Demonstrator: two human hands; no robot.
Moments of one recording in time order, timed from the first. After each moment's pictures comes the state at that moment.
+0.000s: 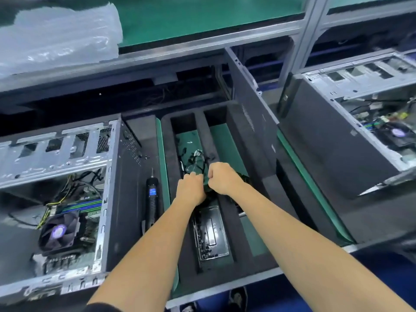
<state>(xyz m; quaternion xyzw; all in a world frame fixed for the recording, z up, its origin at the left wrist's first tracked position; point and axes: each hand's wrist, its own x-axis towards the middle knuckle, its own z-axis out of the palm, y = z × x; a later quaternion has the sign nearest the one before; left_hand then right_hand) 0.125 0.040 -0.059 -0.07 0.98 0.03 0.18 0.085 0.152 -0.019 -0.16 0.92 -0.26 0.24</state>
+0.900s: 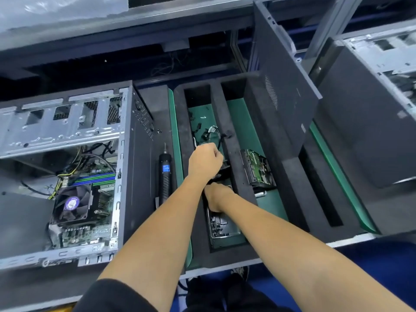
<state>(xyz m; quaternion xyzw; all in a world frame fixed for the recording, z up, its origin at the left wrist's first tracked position) 0.120 0.033 -0.056 -0.17 0.94 0.29 0.02 0.144 0.105 -0.109 -0.32 0.86 0.01 0.39</state>
